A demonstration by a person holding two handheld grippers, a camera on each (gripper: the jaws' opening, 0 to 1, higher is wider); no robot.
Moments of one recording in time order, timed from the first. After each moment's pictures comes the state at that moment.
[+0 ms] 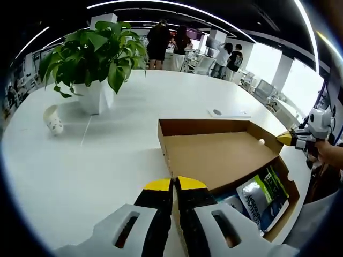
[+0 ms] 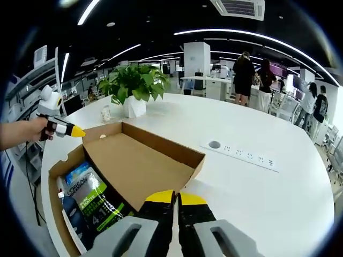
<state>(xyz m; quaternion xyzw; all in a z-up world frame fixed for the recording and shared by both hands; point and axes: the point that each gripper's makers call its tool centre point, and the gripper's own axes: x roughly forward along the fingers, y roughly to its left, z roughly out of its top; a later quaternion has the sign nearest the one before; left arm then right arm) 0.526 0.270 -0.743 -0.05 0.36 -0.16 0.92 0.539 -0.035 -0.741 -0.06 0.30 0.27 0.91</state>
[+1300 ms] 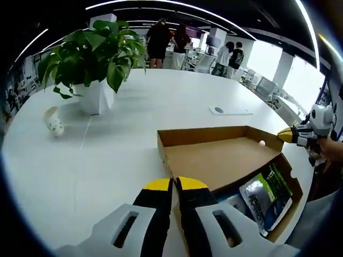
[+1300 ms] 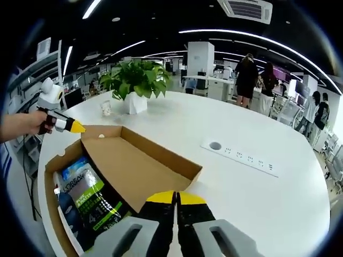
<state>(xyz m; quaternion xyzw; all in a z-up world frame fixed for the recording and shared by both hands) 0.527 0.266 -0.746 -0.04 0.36 -0.15 0.92 0.543 -0.032 -0.744 -0.09 0.30 0.28 0.91</state>
